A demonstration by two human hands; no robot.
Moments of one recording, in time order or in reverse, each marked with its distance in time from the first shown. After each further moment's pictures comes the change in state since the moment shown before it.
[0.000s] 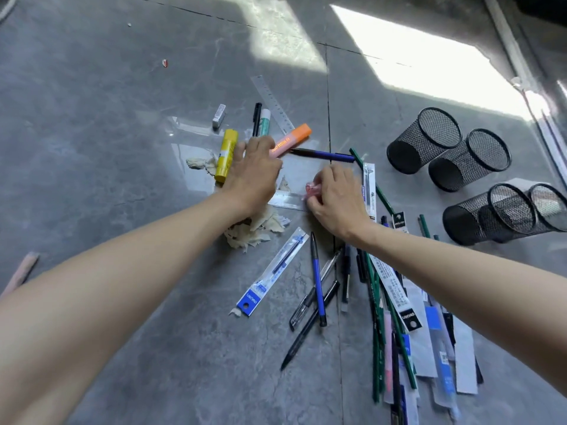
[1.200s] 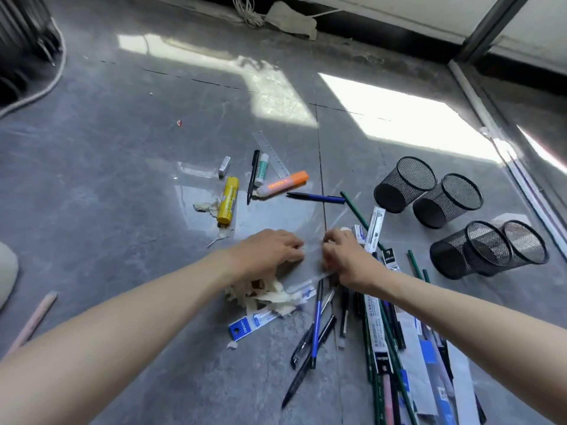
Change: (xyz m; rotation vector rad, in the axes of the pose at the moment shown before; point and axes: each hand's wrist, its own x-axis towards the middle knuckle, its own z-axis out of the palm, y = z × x) left_hand -0.032 0.014 -0.013 -0.131 -0.410 0.522; right_hand -0.034 0.025 -0.028 -0.017 -0.423 -0.195
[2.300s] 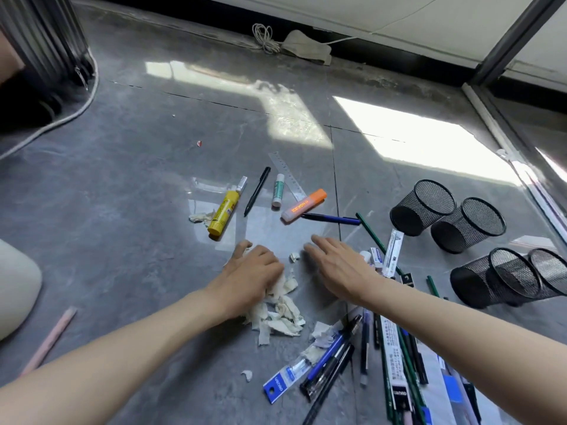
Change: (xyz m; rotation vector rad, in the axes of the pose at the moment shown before) left_hand -0.053 -0.013 0.017 0.152 0.373 -0.240; right_hand 0.032 -0.040 -0.018 -0.259 0.105 -0.131
